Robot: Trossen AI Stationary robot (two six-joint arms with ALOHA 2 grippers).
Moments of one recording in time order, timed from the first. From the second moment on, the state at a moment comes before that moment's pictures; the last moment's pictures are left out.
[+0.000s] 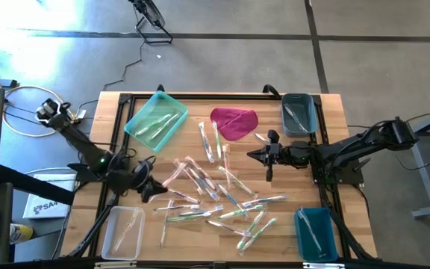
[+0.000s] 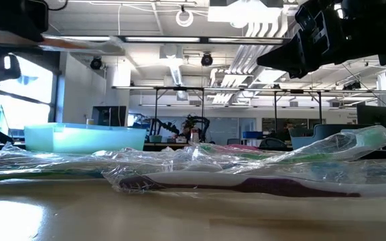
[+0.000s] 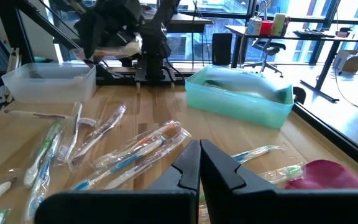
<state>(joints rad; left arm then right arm) -0.73 0.78 0.43 -0.17 -0.54 -1.33 0.08 1.12 0.28 0.72 0.21 0.00</state>
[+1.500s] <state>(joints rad) -1.36 1.49 1.01 -1.01 -0.66 -2.42 0.07 1.12 0.28 0.80 0.21 -0.06</state>
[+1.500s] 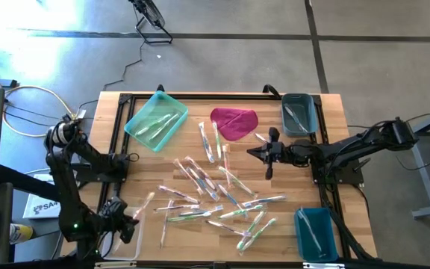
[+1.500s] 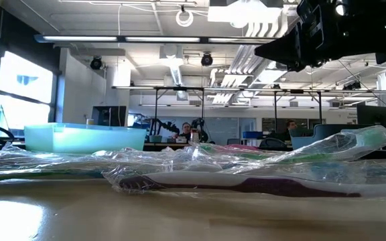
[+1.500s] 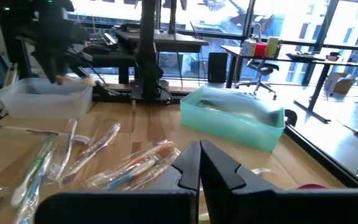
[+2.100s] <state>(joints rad) -1.37 1.66 1.14 -1.17 -0.51 -2.38 0.05 1.12 0.28 0.80 0.16 -0.05</state>
